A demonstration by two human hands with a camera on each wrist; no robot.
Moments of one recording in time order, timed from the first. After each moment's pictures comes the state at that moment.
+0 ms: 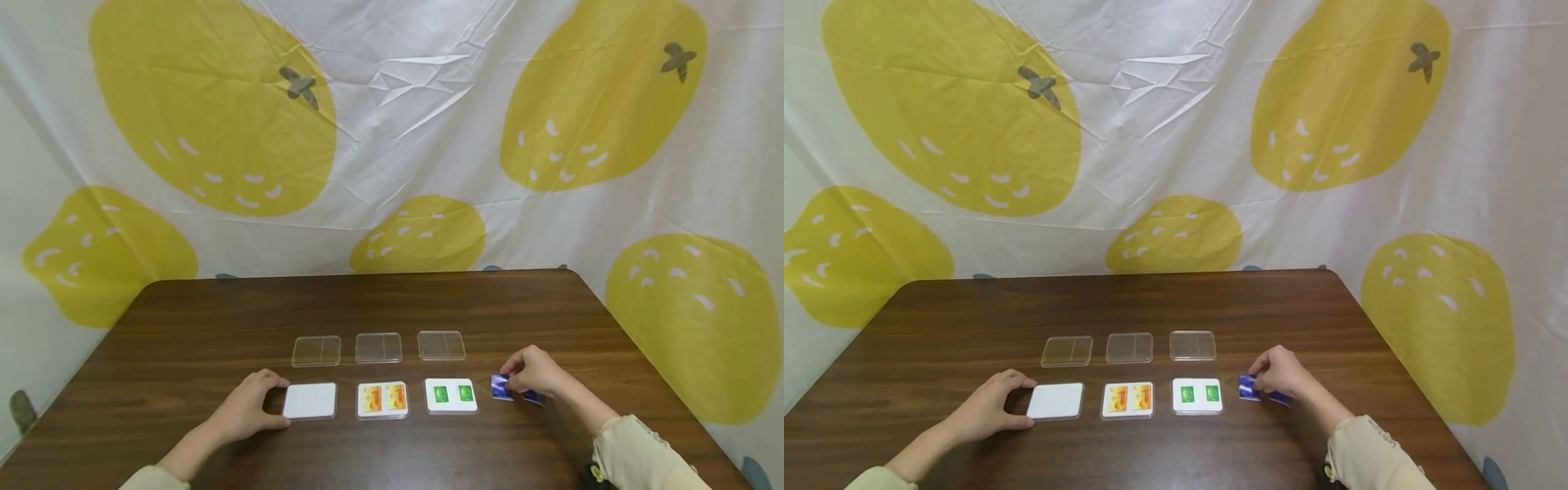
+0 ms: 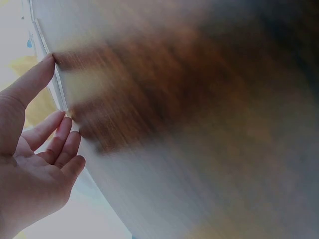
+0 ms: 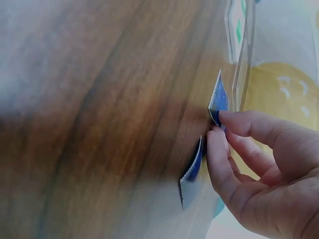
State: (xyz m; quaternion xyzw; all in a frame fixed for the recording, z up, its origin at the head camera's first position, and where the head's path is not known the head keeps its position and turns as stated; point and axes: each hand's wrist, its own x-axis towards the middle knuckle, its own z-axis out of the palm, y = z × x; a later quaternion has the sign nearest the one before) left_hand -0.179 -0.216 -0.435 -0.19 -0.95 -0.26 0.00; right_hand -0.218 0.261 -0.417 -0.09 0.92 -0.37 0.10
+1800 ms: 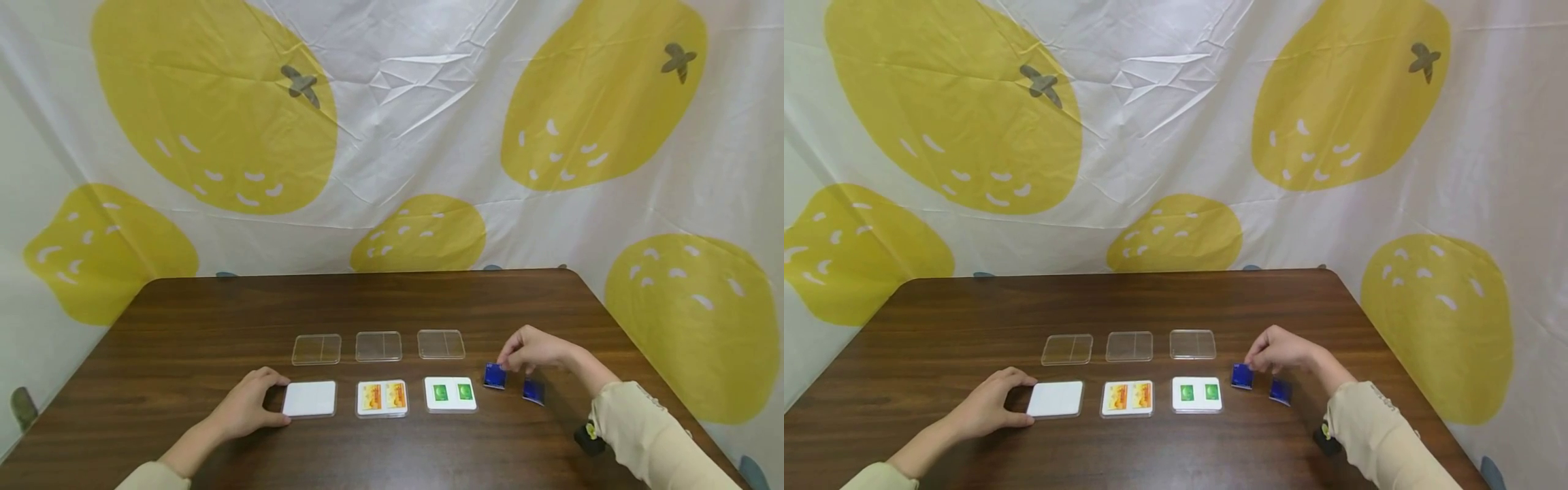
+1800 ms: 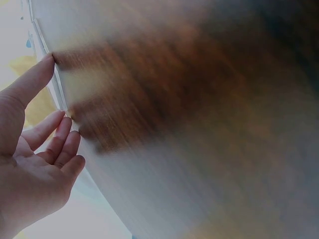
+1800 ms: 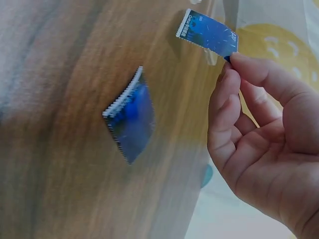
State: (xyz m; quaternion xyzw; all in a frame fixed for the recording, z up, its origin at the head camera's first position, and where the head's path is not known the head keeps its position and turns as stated) left_hand -0.181 -0.217 -0.438 -0.20 -0.95 -0.25 0.01; right_hand -0.255 0.277 -0.393 -0.17 0.86 -0.41 0.25
